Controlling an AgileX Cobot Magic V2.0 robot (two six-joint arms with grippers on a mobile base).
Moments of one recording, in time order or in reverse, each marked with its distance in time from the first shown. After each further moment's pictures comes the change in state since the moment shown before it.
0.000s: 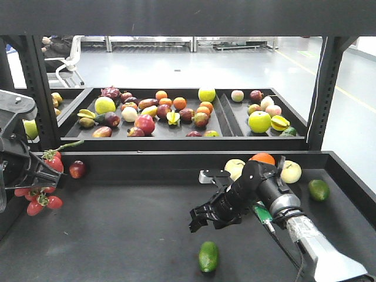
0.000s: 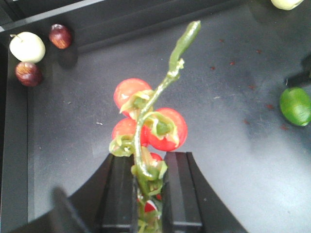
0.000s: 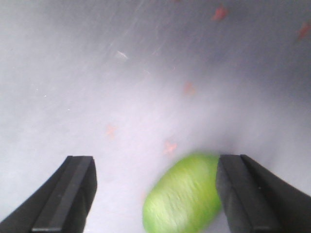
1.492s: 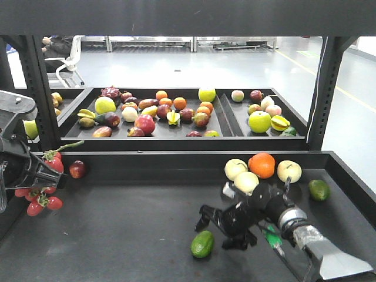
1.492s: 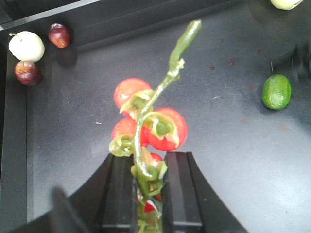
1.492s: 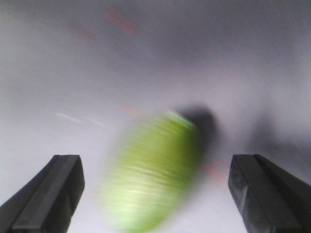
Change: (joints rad) left arm 0.000 0.000 0.000 -0.006 0.004 0.000; right arm -0.056 0.012 0.266 0.160 -0.277 0.376
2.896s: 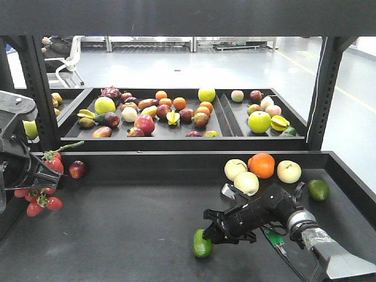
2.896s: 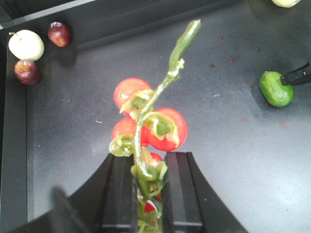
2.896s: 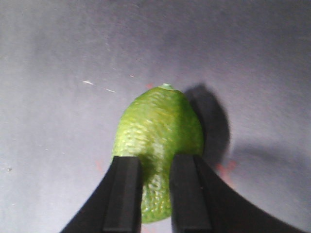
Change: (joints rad) left arm 0.000 0.000 0.000 0.000 0.005 0.003; right arm -0.041 0.013 0.000 0.180 0.053 -0.337
